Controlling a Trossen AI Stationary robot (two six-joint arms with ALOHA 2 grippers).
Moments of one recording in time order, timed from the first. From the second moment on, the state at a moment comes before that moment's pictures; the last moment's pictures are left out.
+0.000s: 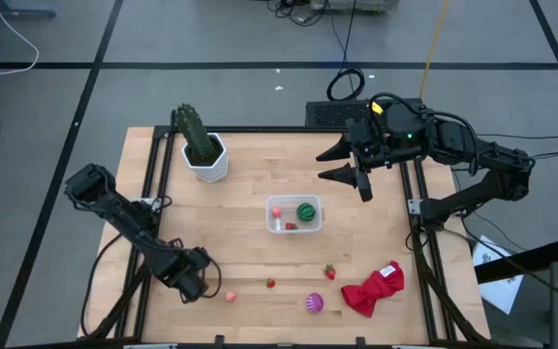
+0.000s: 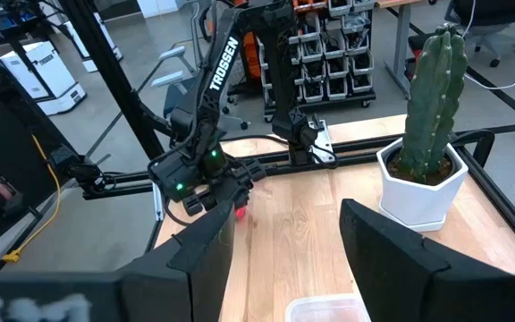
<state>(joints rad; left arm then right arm) -0.75 1.56 0.87 -0.92 0.07 -1.22 -0.08 1.27 1.64 -0.68 -0.19 0.17</state>
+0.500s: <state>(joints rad) -0.69 1.56 0.92 -0.91 0.00 -1.20 -0.08 1.27 1.64 -0.68 -0.19 0.17</state>
